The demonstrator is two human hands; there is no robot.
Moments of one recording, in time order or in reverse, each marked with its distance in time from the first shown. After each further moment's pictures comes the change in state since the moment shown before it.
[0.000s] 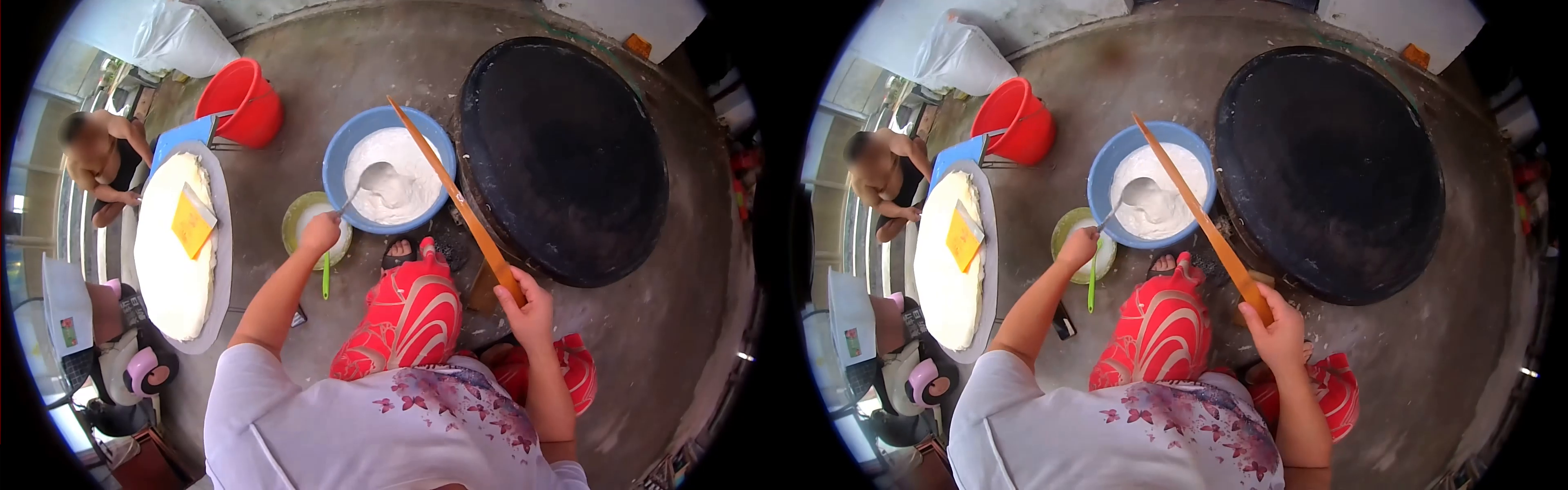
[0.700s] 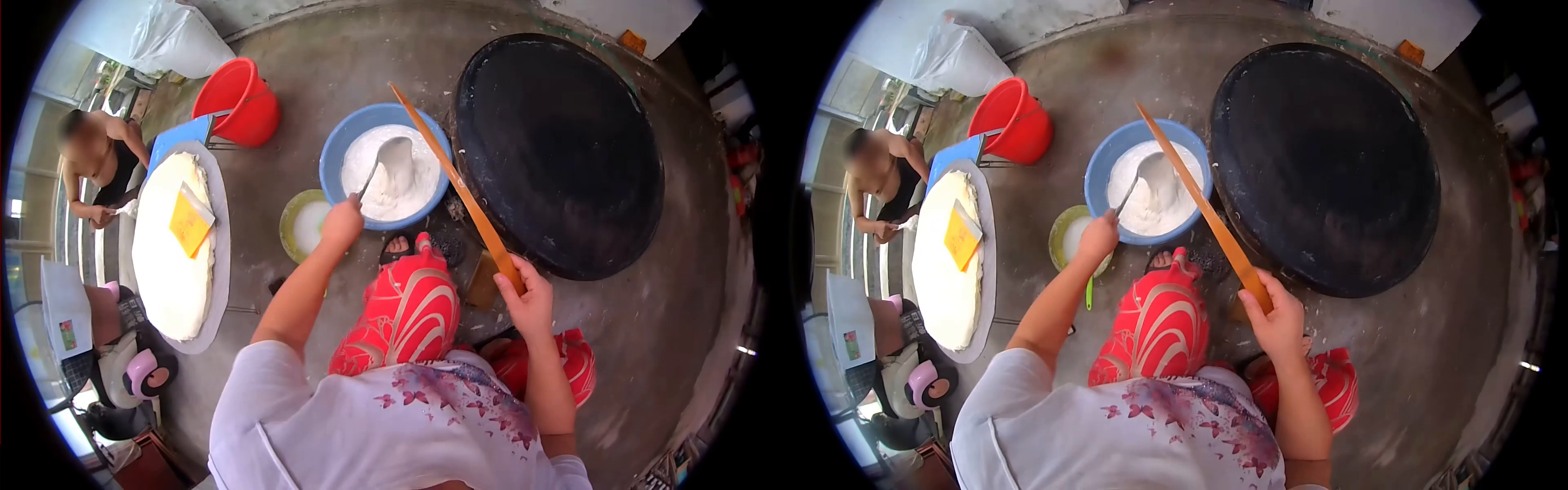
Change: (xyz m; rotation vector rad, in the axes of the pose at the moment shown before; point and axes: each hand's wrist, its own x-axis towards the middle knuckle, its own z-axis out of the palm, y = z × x) left_hand -0.012 0.059 0.010 0.102 0.081 -0.030; right_hand -0.001 -0.003 -0.001 -0.025 -0.007 0.001
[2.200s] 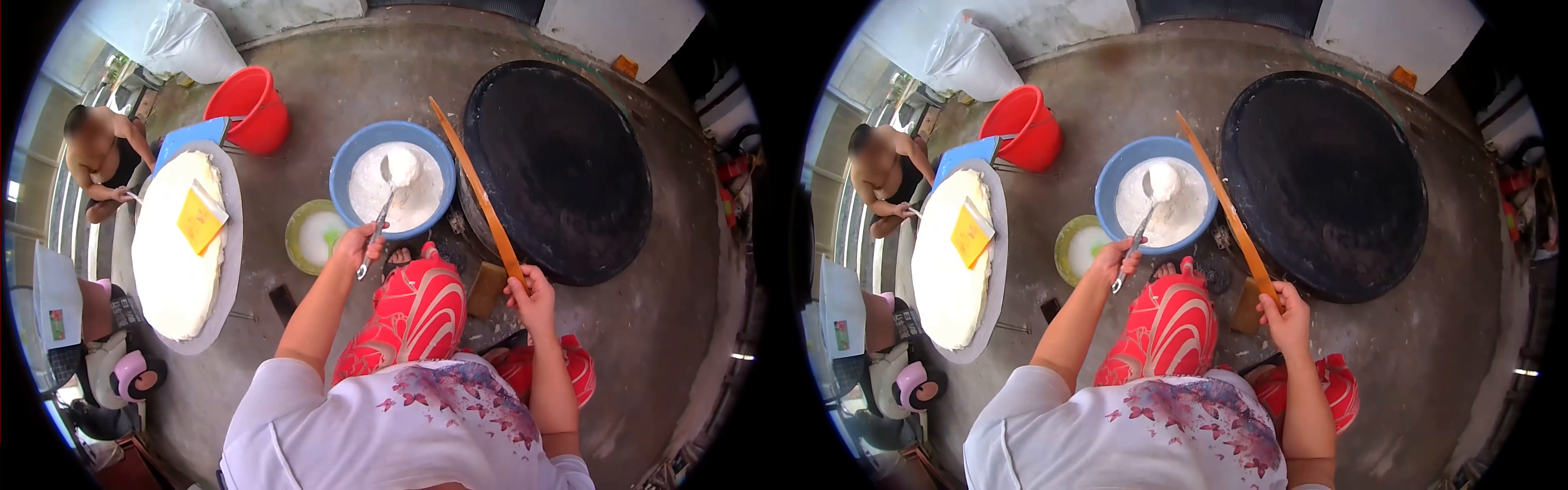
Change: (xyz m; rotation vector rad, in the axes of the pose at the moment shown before) left_hand -0.006 -0.022 0.015 -1.854 -0.721 -0.480; right_hand -0.002 0.024 -0.003 0.199 -0.015 0.122
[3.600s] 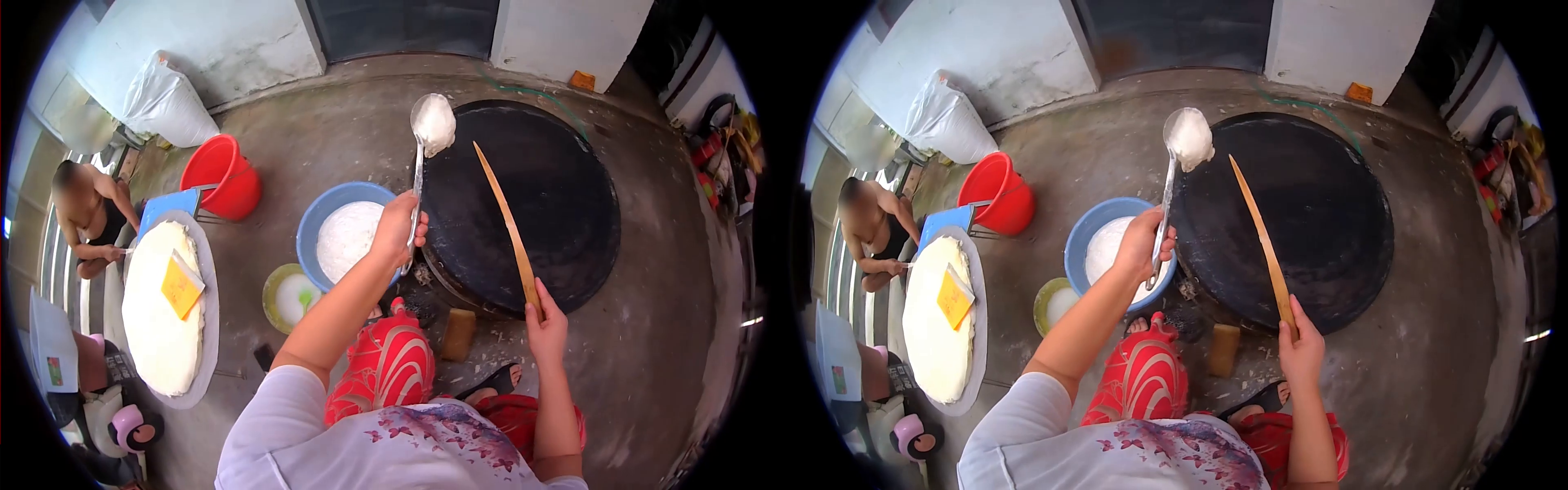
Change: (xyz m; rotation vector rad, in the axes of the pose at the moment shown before) left_hand -0.003 0.017 0.244 0.374 -0.199 0.456; right_hand 0.010 -0.022 -0.063 -0.480 0.450 -0.337
